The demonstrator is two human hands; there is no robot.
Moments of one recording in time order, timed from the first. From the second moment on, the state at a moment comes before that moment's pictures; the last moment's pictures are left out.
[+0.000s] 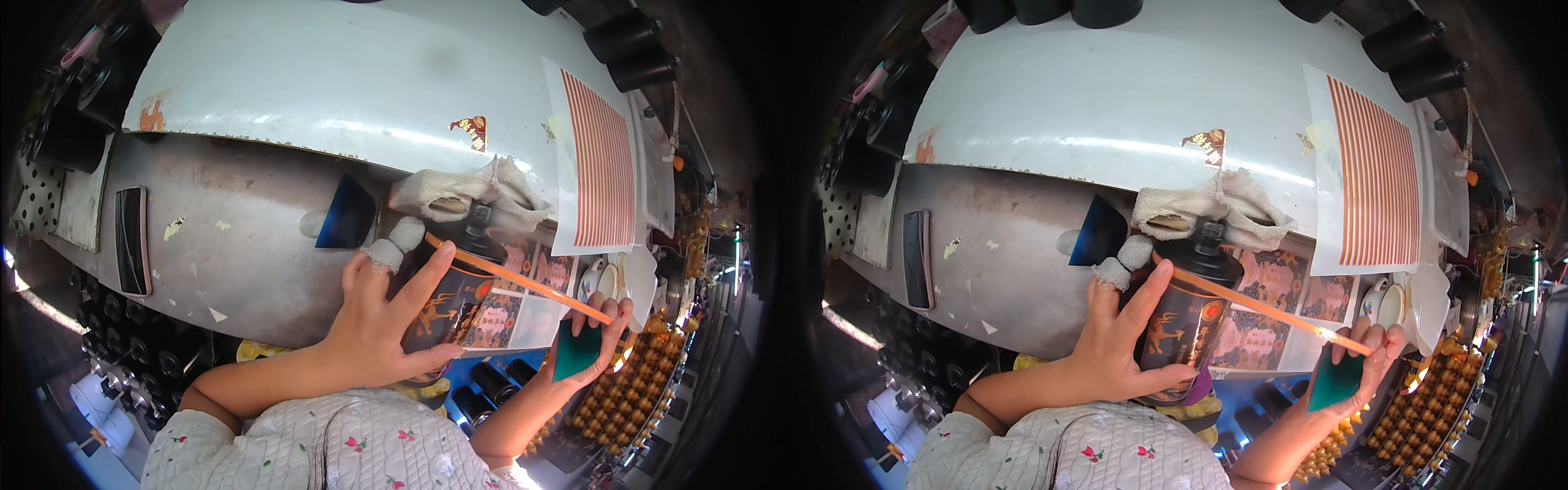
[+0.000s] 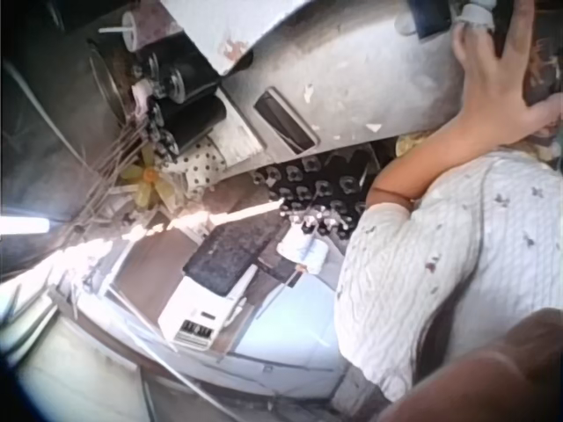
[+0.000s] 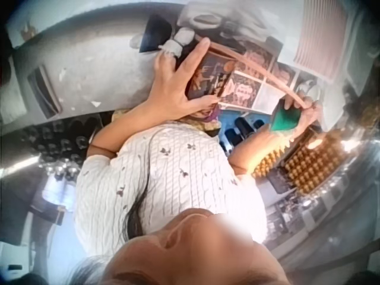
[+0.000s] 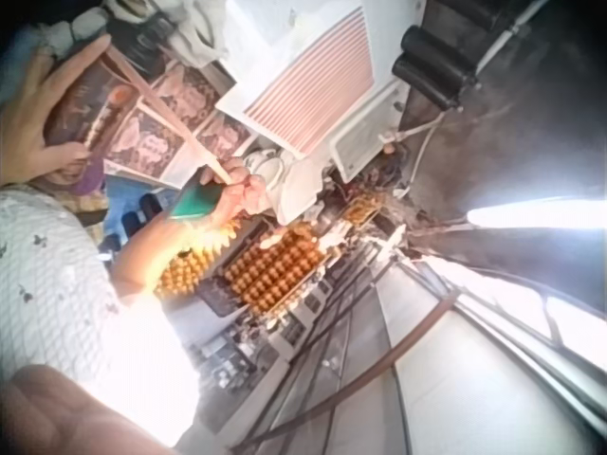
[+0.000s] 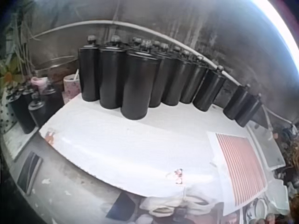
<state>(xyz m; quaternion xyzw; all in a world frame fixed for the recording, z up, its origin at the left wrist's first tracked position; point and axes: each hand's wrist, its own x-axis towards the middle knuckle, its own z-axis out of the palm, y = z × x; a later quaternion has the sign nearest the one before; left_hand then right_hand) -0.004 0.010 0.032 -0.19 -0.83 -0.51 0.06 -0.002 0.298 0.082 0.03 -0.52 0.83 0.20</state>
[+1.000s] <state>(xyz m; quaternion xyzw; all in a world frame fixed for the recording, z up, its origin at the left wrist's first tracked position) 0.008 0.025 0.053 -0.22 -0.89 -0.39 0.08 -0.017 0.294 0.049 -0.15 -0.50 0.83 0.21</state>
